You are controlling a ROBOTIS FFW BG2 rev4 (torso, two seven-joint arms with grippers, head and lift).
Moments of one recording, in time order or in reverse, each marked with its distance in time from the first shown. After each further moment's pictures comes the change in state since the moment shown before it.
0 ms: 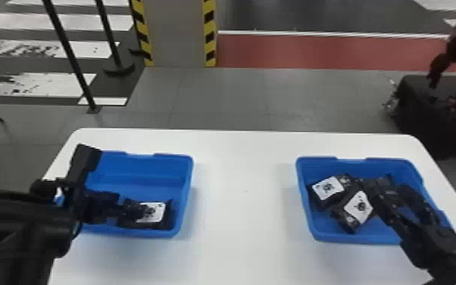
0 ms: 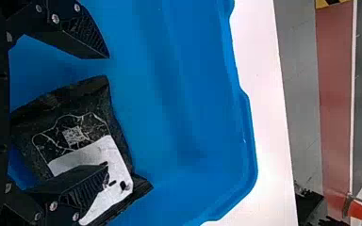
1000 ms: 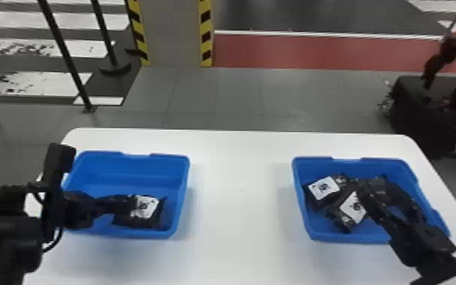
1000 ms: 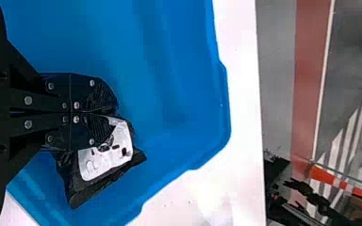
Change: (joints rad) left arm 0.104 -0.002 0.074 -0.202 0.088 0.023 -0.148; right arm 0.001 0.008 0.020 -0.009 -0.030 0.010 0.011
